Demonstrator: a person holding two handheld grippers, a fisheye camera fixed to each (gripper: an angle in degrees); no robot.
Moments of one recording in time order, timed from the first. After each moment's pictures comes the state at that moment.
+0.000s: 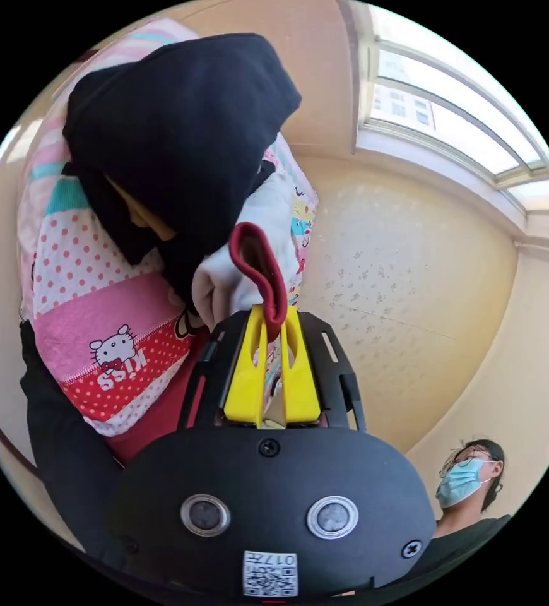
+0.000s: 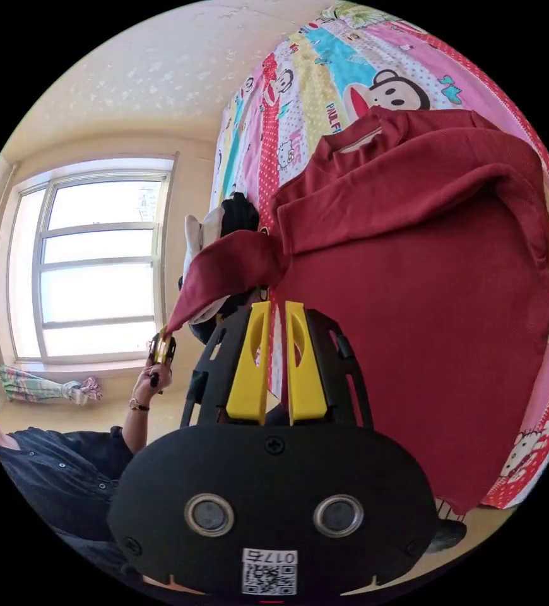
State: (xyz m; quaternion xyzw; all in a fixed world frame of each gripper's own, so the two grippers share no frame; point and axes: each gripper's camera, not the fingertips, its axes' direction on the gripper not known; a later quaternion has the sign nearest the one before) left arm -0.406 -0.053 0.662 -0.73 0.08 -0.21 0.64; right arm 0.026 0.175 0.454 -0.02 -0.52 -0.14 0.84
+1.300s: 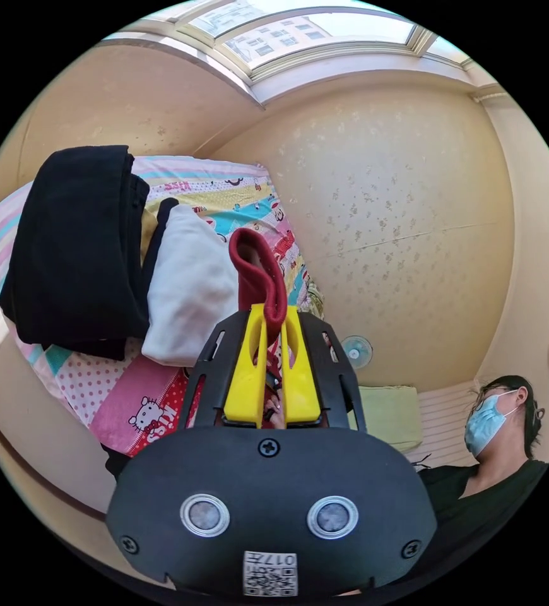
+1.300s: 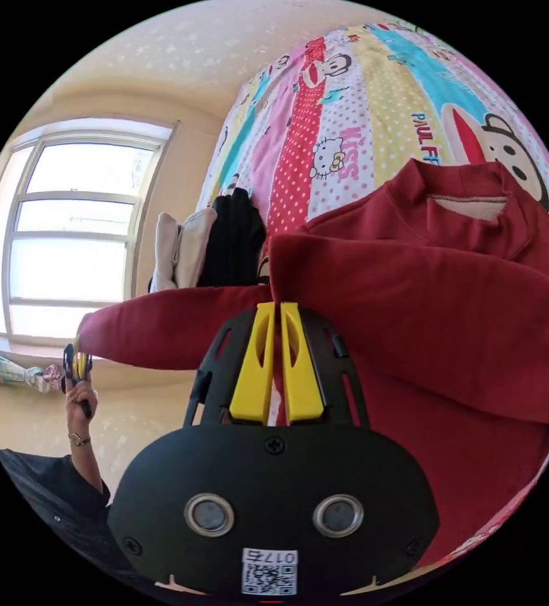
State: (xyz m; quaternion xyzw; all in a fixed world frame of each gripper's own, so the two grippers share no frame) left arm -0.348 -0.083 0.625 -0.74 0.20 -0.05 0.64; right arm -0.127 0.044 0.605 -0.03 -0.51 -0.26 0.82
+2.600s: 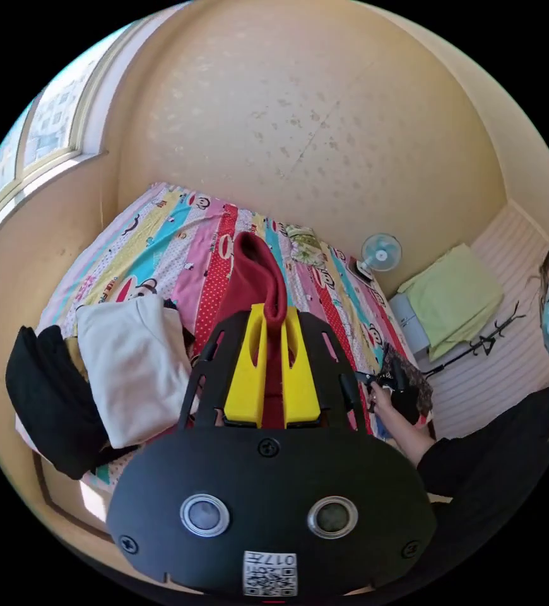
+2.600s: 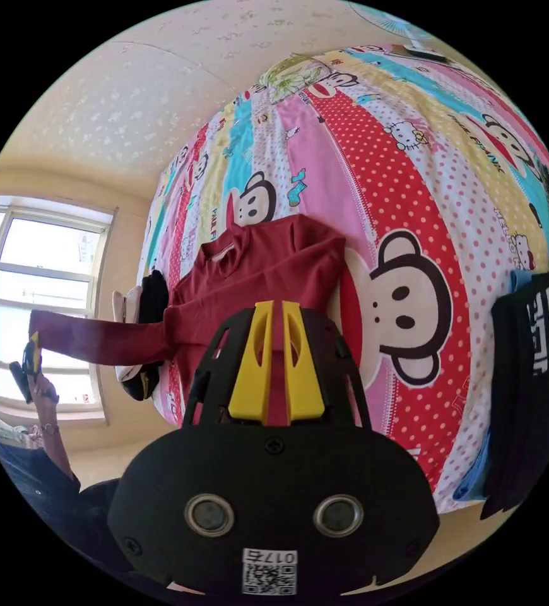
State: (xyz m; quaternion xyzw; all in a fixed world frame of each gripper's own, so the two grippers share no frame) left arm -0.094 0.072 0.509 -0.68 0.40 0.32 0.52; right arm 0.314 0.085 0.546 0.07 -0.45 -0.04 0.89
